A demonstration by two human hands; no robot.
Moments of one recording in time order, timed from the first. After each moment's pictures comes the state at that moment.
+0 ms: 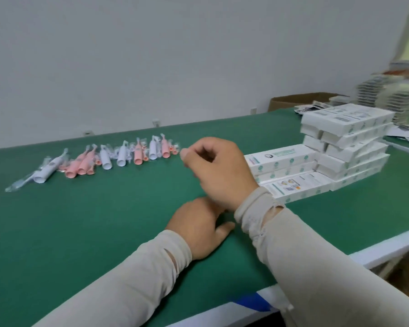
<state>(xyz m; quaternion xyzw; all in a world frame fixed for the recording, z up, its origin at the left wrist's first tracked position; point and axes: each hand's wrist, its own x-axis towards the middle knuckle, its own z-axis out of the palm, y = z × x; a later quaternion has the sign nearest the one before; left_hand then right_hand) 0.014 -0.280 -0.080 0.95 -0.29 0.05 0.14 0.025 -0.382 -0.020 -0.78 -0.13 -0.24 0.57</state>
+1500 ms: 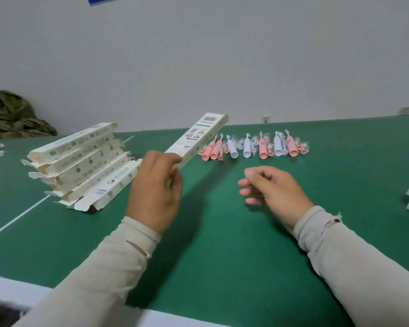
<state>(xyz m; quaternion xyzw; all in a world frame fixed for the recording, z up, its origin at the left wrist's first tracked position) -0.027 -0.014 -0.049 0.86 -0.04 0.50 0.13 0.070 -0.233 -0.084 -0.66 -0.16 0.08 0.73</state>
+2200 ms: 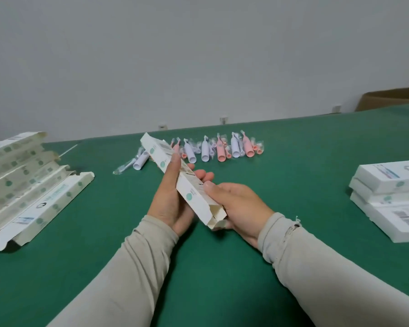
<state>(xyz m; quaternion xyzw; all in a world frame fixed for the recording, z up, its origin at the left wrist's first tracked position) 0.076 -0.095 -0.084 0.40 0.03 0.02 0.92 0.070 -0.241 -0.087 -0.64 -0.12 0.18 0.74</state>
